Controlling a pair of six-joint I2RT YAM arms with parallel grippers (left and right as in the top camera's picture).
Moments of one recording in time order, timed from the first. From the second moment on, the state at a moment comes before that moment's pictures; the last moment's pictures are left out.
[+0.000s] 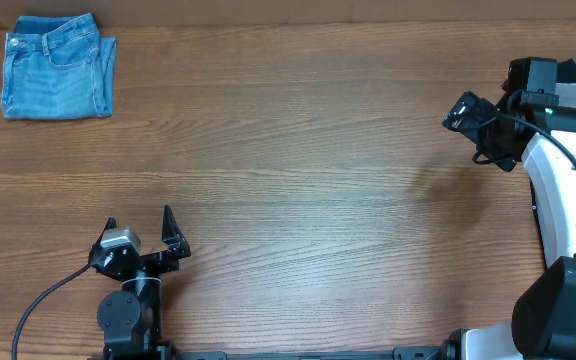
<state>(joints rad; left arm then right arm) 0.08 0.02 0.01 -0.07 -0.06 -0.21 -0.15 1.65 1.36 -0.82 -0.08 0.49</state>
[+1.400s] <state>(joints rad) 0.08 0.02 0.01 -0.07 -0.06 -0.20 -0.10 1.01 0.85 -0.37 -0.08 0.44</state>
